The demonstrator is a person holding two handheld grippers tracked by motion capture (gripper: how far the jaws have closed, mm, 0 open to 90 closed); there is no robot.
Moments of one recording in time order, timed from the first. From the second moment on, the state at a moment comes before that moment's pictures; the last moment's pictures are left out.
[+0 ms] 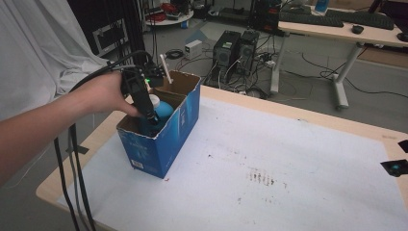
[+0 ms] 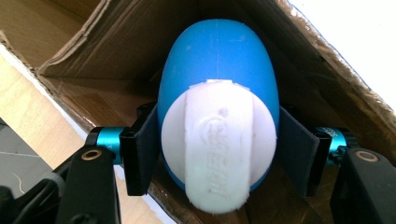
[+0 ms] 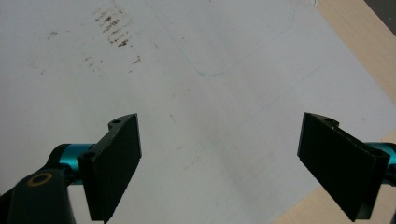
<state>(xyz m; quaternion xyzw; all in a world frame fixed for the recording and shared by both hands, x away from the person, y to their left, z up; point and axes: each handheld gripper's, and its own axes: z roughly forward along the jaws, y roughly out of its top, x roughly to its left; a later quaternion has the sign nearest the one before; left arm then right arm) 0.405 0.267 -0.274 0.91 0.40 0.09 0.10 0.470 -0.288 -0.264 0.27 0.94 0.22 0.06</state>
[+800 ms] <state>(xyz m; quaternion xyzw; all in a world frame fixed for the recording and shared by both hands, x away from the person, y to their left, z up) 0.402 0.262 -0.252 0.92 0.36 0.08 0.09 0.465 -0.289 -0.266 0.26 0.94 0.22 0.05</state>
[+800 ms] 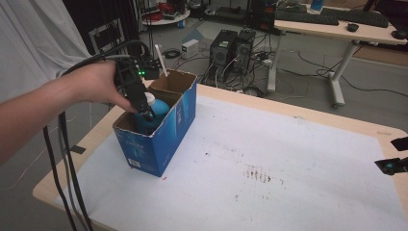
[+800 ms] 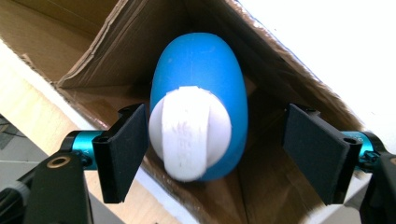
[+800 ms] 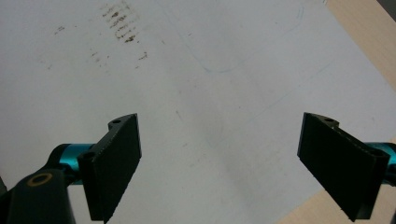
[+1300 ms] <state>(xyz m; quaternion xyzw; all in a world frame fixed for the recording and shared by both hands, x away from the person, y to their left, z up) 0.405 0.230 -0.210 0.94 0.31 0.09 0.10 0.455 -0.285 -0.270 0.25 0.94 0.23 0.05</state>
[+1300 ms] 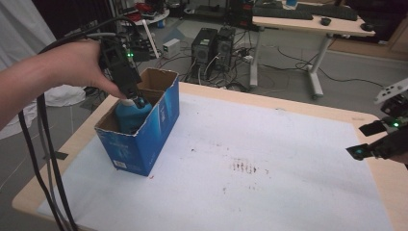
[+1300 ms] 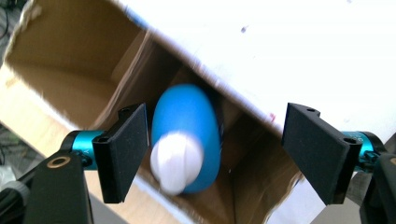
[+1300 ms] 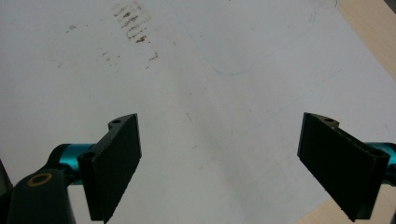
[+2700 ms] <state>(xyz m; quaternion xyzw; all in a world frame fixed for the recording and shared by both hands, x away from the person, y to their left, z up) 0.427 0.090 -0.262 0.98 0.15 0.05 0.11 0.421 -0.245 -0.272 0.18 0.95 0.24 0.05</state>
